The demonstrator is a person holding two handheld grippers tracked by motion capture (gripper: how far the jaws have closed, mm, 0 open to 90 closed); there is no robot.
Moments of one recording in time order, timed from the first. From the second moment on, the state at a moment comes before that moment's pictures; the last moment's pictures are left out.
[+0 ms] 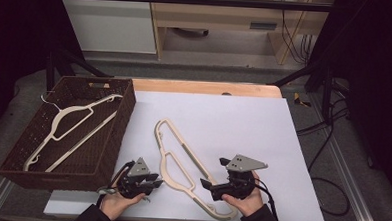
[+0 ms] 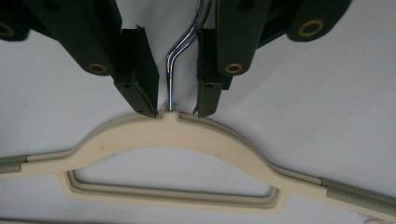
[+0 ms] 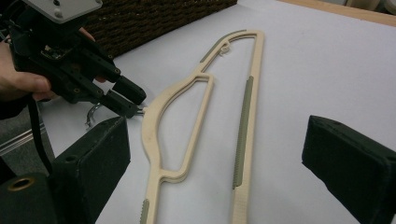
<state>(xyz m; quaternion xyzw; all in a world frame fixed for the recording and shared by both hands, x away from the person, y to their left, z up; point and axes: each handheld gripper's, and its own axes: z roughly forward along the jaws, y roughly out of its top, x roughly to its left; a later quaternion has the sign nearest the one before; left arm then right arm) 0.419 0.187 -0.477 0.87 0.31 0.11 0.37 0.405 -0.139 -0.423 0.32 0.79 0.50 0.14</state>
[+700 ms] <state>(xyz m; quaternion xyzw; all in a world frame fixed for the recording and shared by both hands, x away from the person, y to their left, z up) 0.419 0.179 -0.473 0.87 0.31 0.09 0.36 0.405 -0.130 -0.429 0.32 0.80 0.49 0.13</state>
